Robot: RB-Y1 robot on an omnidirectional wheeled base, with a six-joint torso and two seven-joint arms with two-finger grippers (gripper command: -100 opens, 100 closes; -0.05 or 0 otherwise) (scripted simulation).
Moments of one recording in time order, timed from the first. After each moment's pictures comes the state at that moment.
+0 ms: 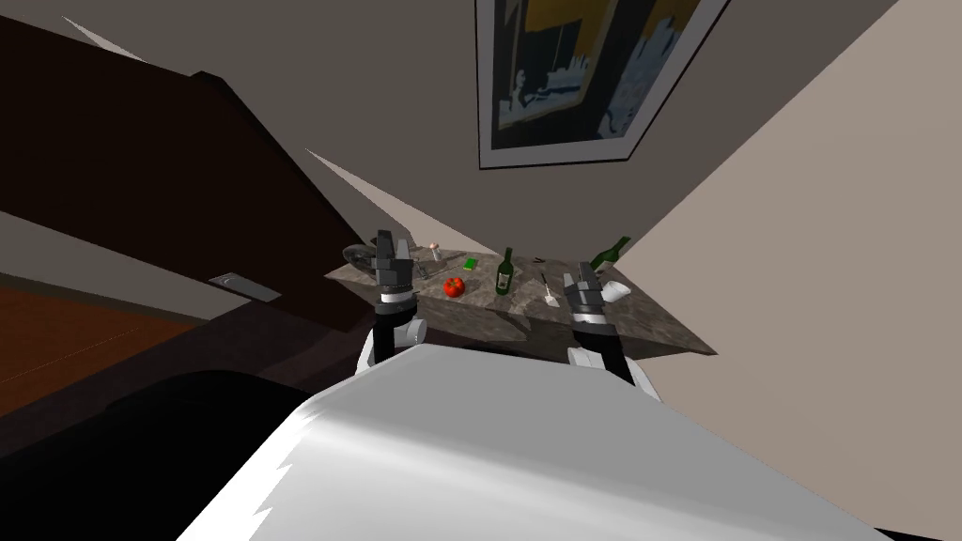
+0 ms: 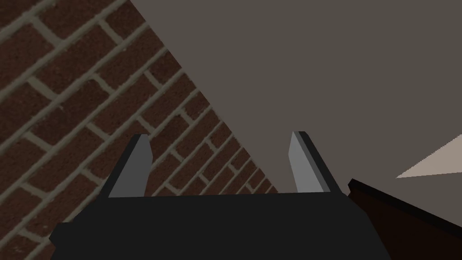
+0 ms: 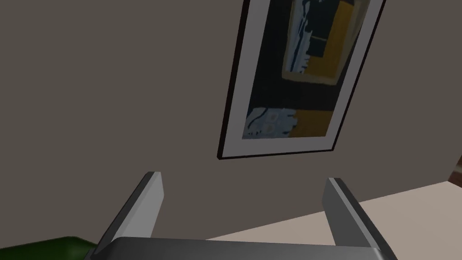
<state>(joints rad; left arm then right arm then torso) 0.46 0.03 0.07 -2.38 -0.07 -0.56 -0.17 0.50 -0.15 0.01 -2.21 0.12 -0.34 -0.11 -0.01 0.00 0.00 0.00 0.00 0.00</state>
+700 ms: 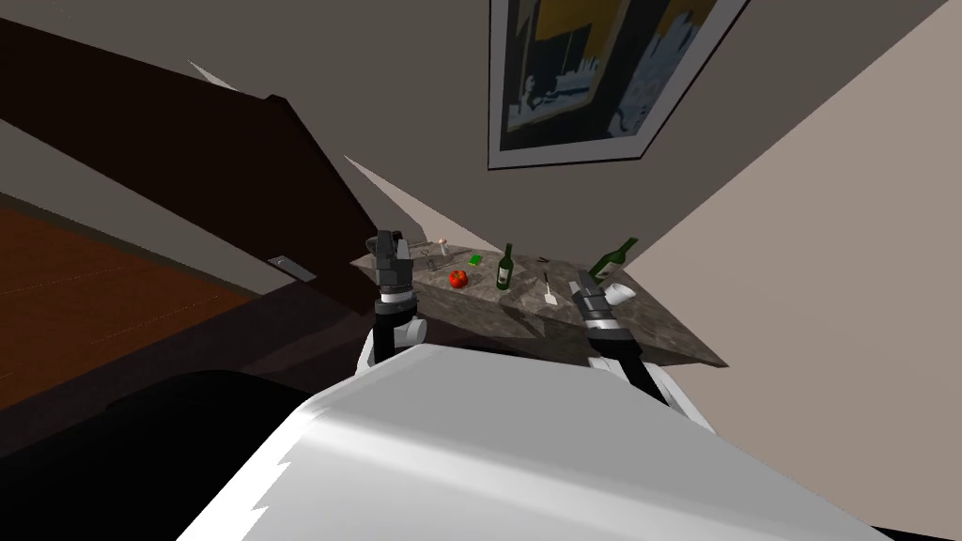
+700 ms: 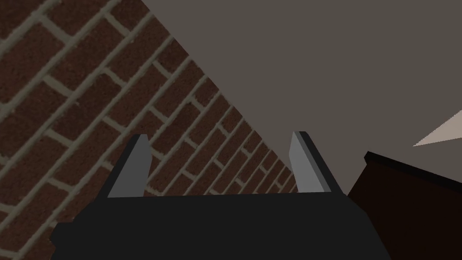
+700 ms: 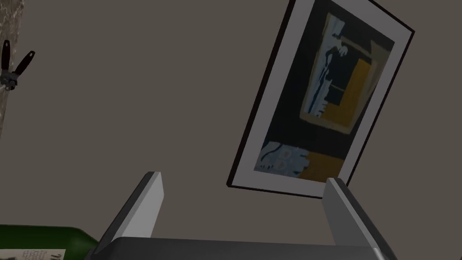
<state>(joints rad) 0.46 0.03 0.07 -2.38 -0.07 -0.56 -0.17 0.54 -0.35 -0.06 -2.16 0.13 -0.31 -0.12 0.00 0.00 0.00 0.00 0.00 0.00</state>
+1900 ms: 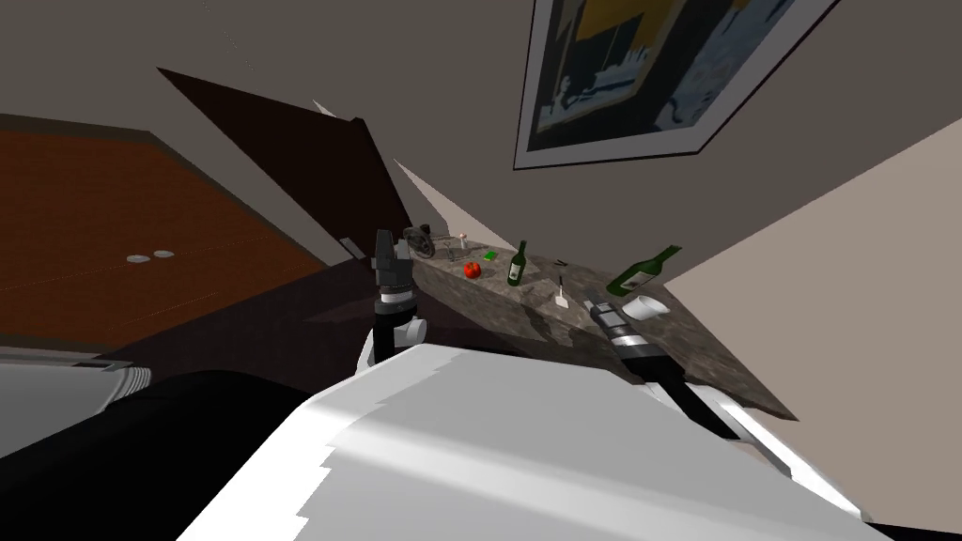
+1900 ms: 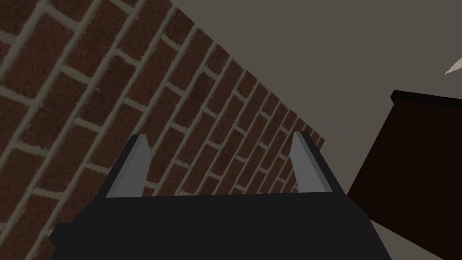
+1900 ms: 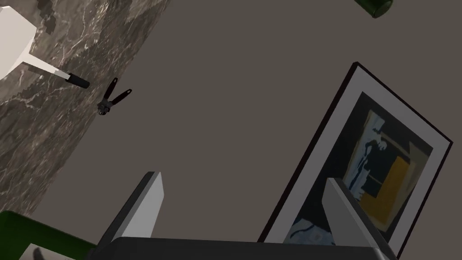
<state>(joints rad) 0.46 0.03 0.07 -2.38 -0.07 -0.56 -0.17 0.67 -0.64 -0.13 -2.05 0.08 -0.27 -0.15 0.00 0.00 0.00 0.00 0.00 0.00</state>
